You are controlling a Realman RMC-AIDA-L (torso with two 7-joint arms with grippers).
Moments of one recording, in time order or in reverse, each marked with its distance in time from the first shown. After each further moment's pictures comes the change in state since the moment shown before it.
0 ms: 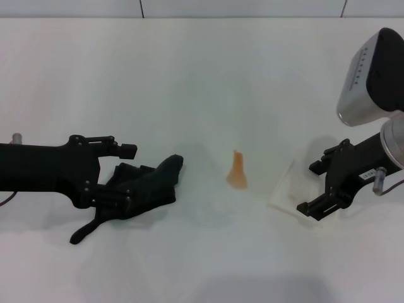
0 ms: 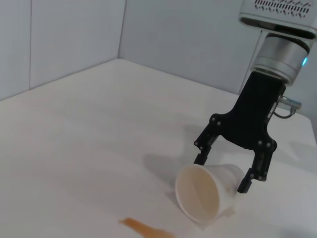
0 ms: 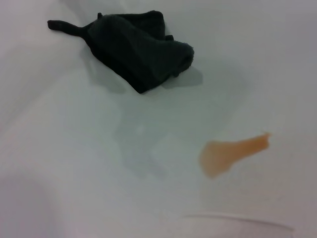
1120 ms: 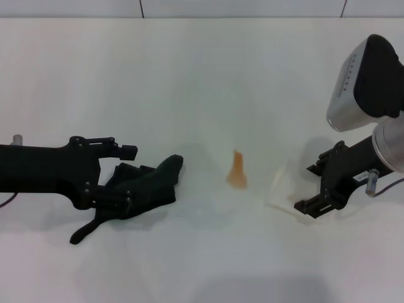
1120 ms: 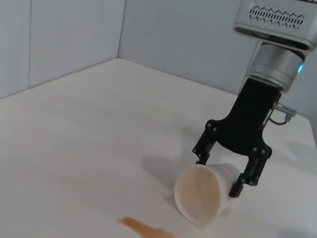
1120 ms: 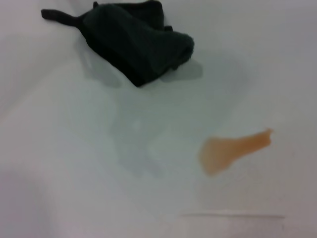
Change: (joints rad) left arm 0.000 0.000 0.000 -0.005 0.000 0.001 0.000; right arm 0.011 0.001 -0.035 0.028 -0.019 0.035 0.009
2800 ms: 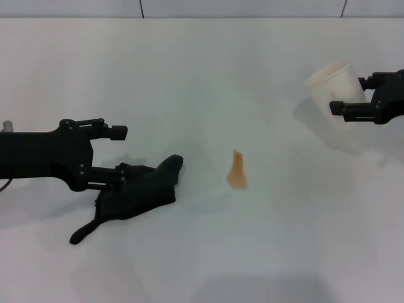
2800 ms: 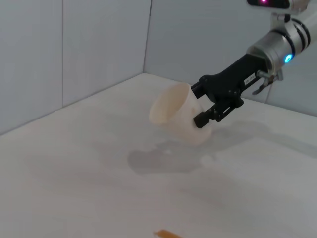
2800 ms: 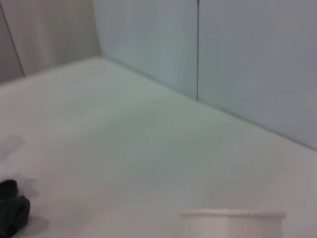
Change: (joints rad) left arm 0.000 -0.008 -0.052 -0.003 -0.003 -0.048 0.057; right arm -0.085 -0.007 0.517 0.346 0.454 0.250 -0.526
